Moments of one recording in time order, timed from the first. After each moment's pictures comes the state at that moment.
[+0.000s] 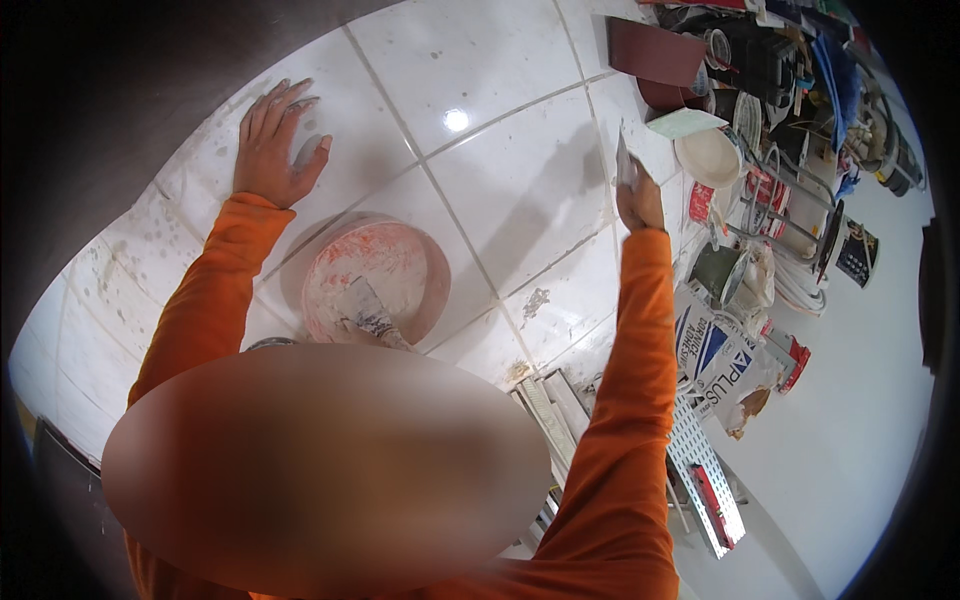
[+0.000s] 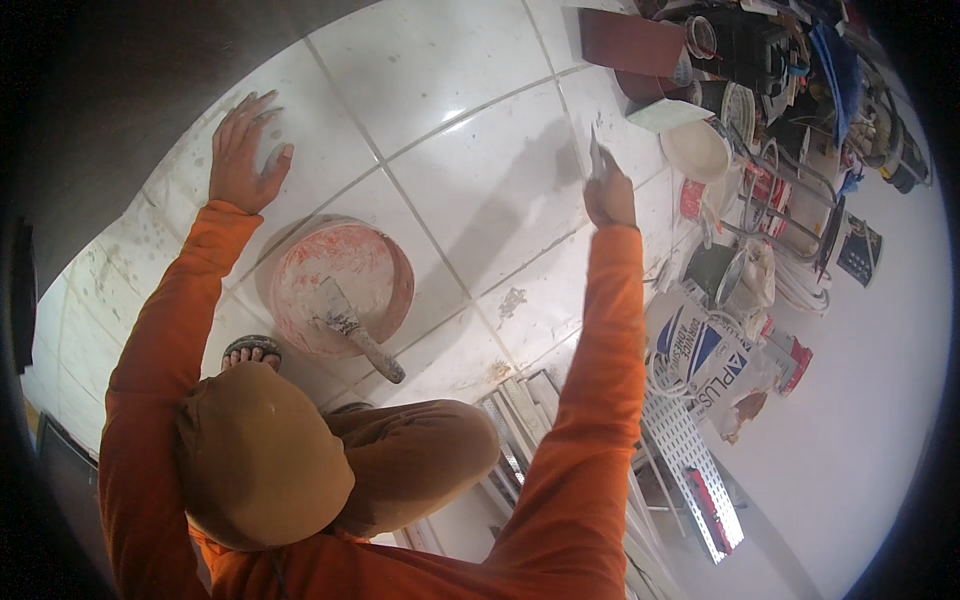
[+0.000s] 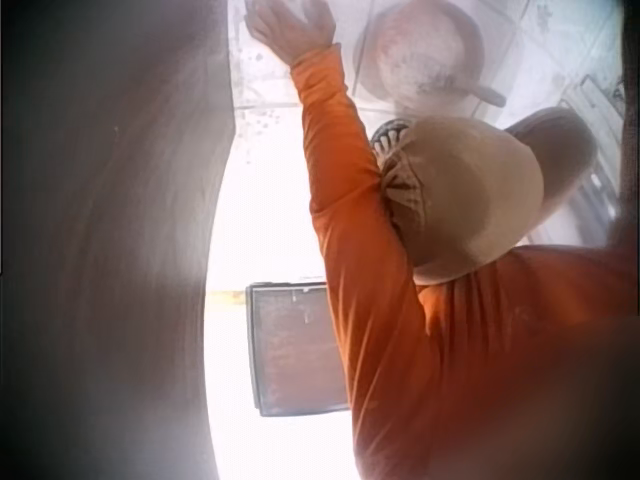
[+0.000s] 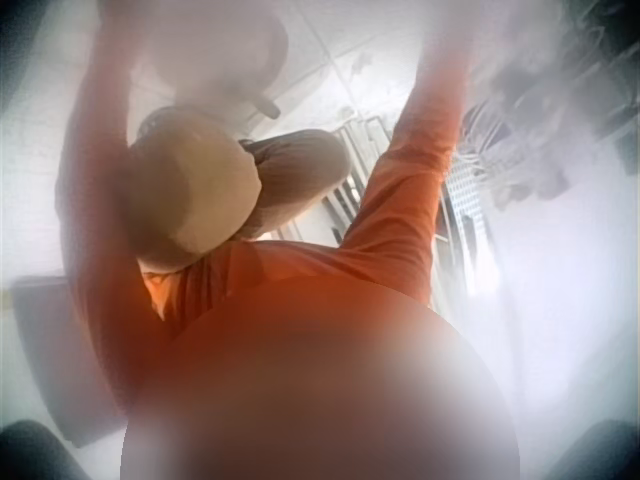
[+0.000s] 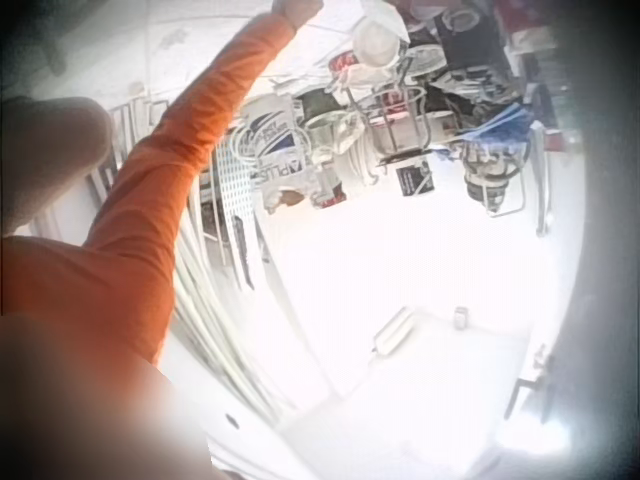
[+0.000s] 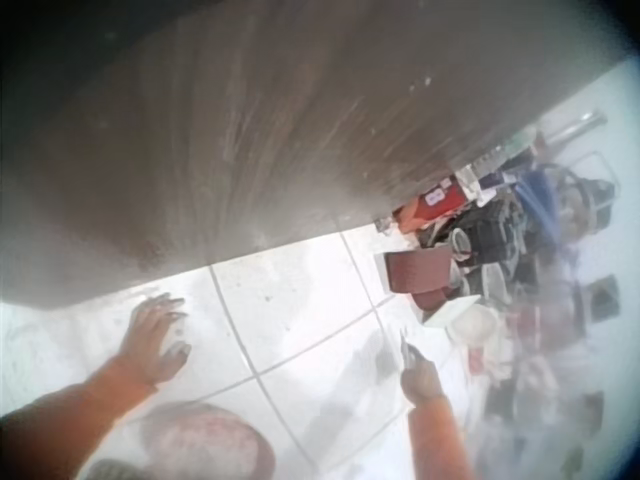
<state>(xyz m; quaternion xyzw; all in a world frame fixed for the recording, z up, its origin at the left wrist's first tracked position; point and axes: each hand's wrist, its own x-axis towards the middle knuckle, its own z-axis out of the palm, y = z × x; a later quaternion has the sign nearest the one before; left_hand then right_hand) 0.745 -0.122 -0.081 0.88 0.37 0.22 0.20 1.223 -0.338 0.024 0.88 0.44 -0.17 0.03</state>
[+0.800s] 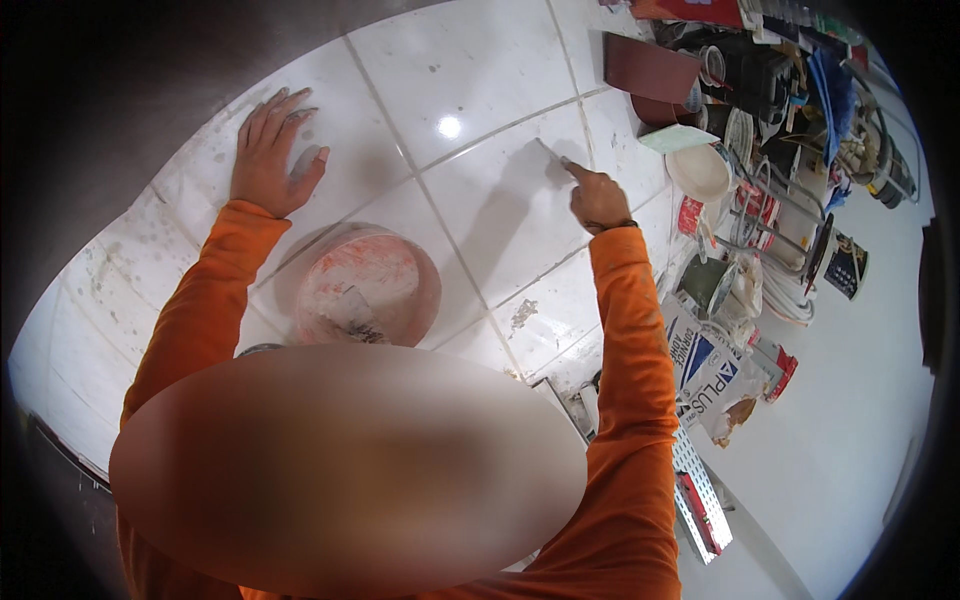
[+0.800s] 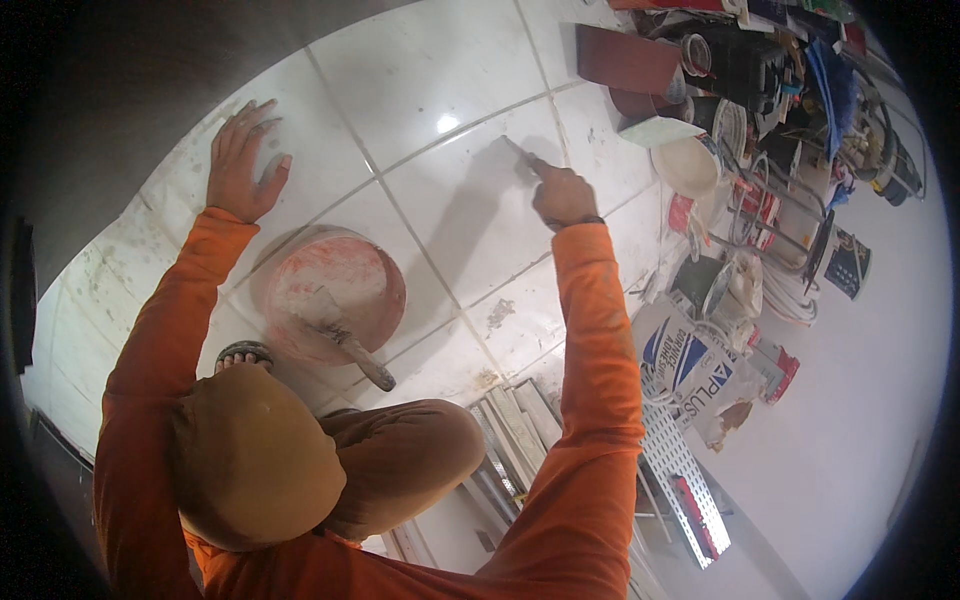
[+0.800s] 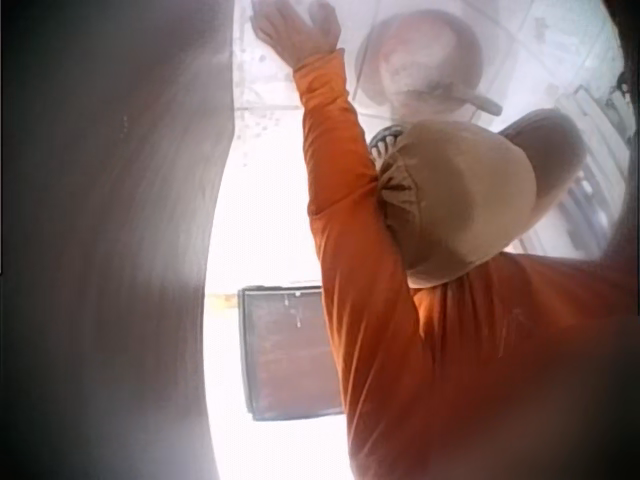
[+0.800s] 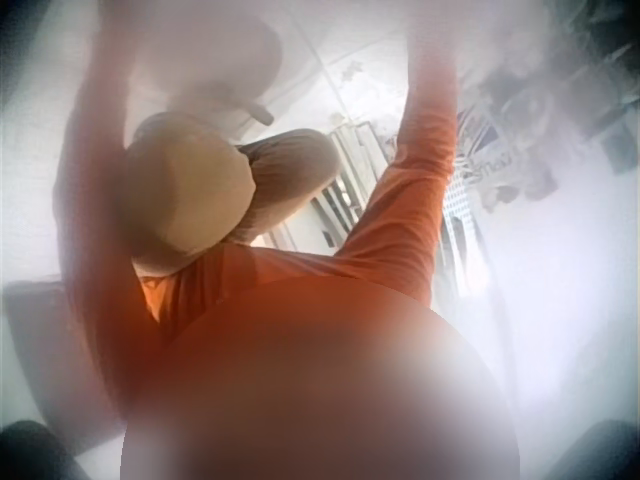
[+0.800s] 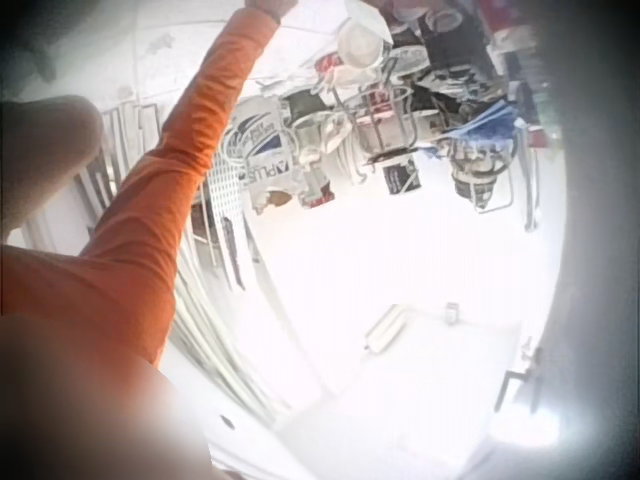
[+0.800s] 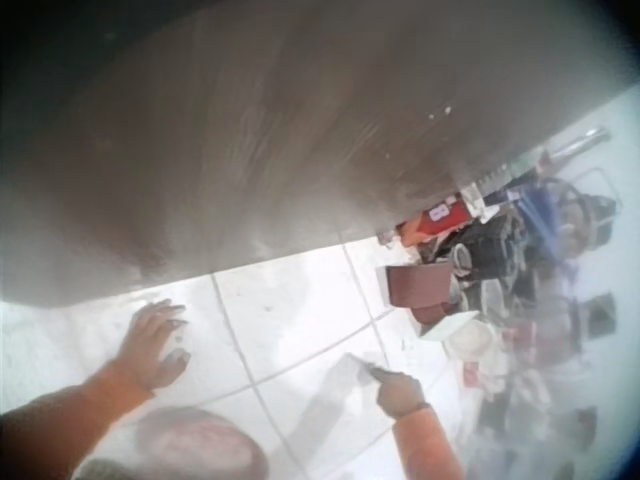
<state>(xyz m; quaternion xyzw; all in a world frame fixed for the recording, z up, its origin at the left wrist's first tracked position) 0.744 -0.121 -0.078 0.88 0.37 0.21 0.20 1.174 -0.287 0.015 0.78 0.54 -0.21 0.24</state>
